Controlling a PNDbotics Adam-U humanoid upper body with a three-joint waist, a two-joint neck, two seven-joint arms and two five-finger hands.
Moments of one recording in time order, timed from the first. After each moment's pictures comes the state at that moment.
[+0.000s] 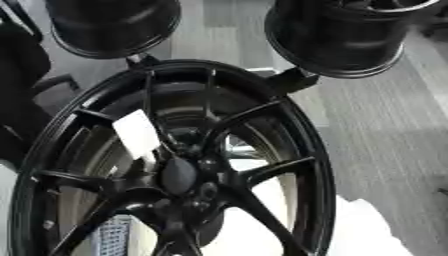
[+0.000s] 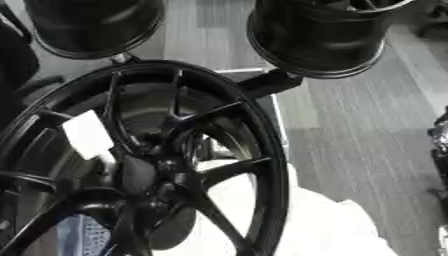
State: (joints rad) left arm -0.52 1.05 0.09 -1.35 -0.12 0.22 -0.19; right arm -0.04 -0.26 -0.24 -1.98 0.09 0.03 -0.42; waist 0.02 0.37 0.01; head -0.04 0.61
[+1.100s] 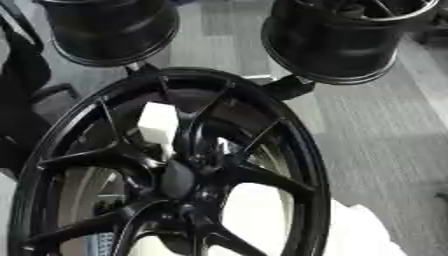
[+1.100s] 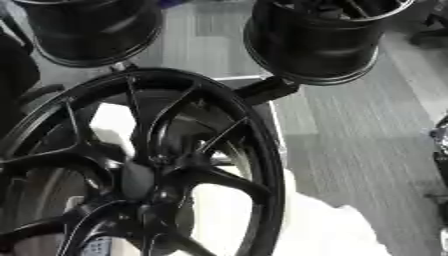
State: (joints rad) left arm -0.52 1.02 0.01 -1.80 -0.05 0.11 -0.11; right arm -0.04 -0.27 -0.24 -1.98 0.09 0.02 -0.42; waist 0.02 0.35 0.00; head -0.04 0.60
